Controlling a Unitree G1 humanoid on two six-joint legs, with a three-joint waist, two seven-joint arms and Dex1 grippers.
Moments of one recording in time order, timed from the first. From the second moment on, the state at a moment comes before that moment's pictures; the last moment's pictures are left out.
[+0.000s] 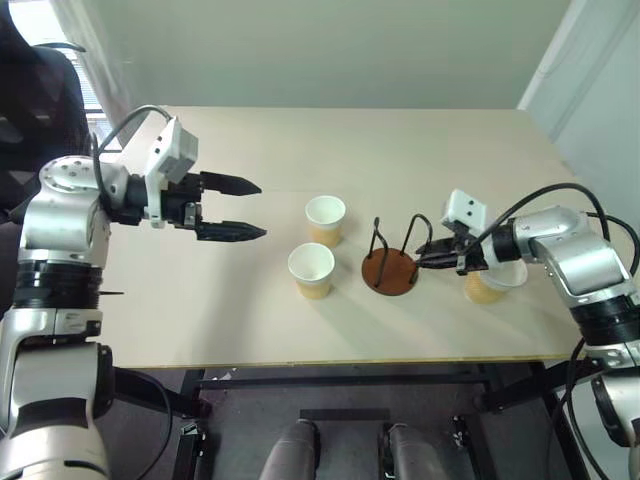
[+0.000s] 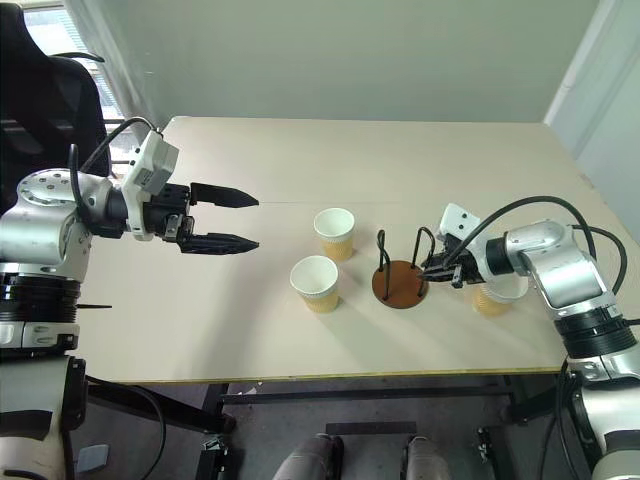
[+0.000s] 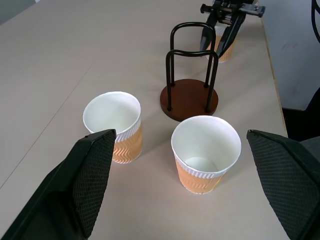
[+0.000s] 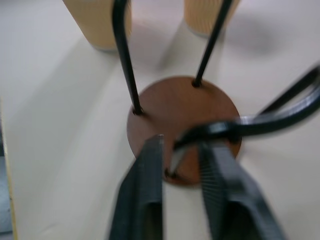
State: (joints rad) left arm -0.90 0.87 0.00 0.39 -0.35 0.40 -1.55; right arm -0.76 -0.80 0.25 0.10 0.17 0.61 1.23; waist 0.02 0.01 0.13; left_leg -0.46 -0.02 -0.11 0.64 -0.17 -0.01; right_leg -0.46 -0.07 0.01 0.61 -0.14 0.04
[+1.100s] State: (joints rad) left arm -0.96 0.76 -0.04 0.40 -0.37 0.38 -1.57; right arm -0.60 -1.25 0.08 -0.15 0.28 0.62 1.43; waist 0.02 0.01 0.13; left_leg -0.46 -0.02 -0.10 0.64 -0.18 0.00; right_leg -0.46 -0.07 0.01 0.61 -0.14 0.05
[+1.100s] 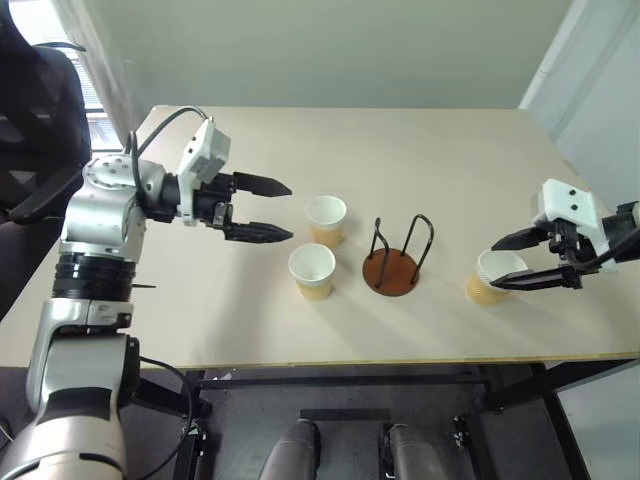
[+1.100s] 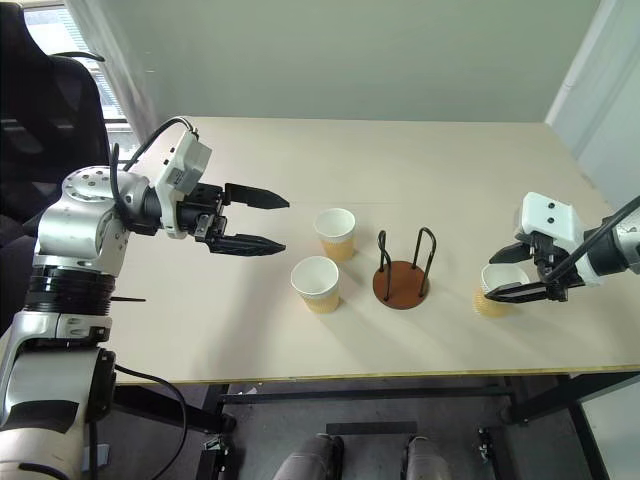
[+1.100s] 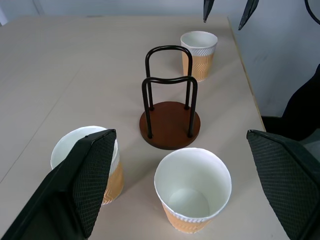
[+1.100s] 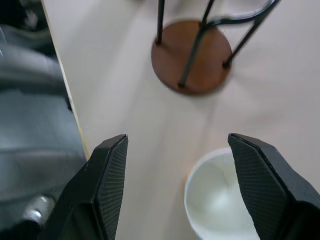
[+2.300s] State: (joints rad) left arm -0.96 0.79 -0.06 0.41 -0.39 0.38 -1.57; right arm -0.56 -1.15 0.22 0.03 0.00 0.31 1.44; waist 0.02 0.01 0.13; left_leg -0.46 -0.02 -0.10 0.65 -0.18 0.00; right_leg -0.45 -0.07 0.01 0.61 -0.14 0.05
